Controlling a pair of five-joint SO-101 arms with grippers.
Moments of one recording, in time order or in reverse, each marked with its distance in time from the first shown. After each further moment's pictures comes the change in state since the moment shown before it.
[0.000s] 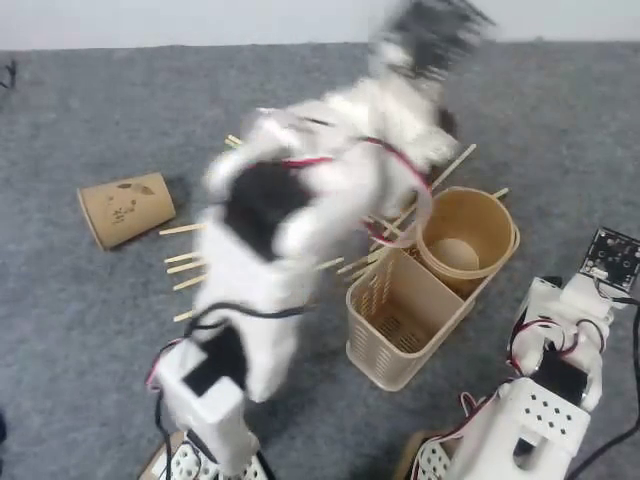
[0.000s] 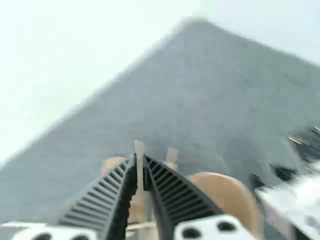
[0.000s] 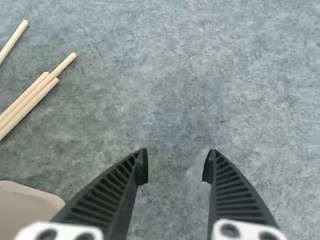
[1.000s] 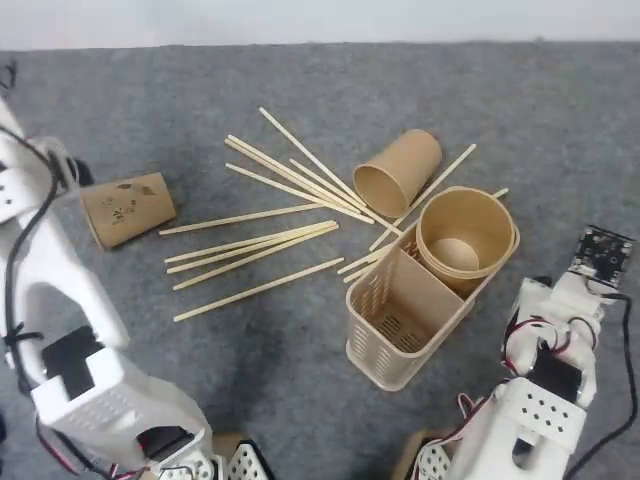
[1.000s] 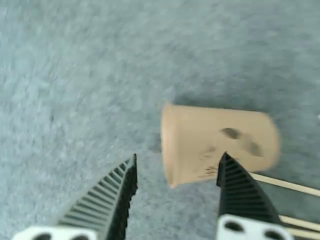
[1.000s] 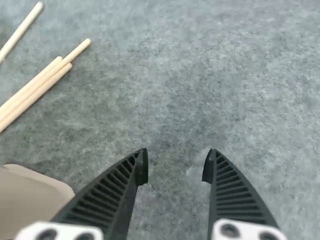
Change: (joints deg) left arm -70.9 -1.3 63.3 -23.8 -0.5; right arm -3.3 0.0 1.5 -0.4 1.9
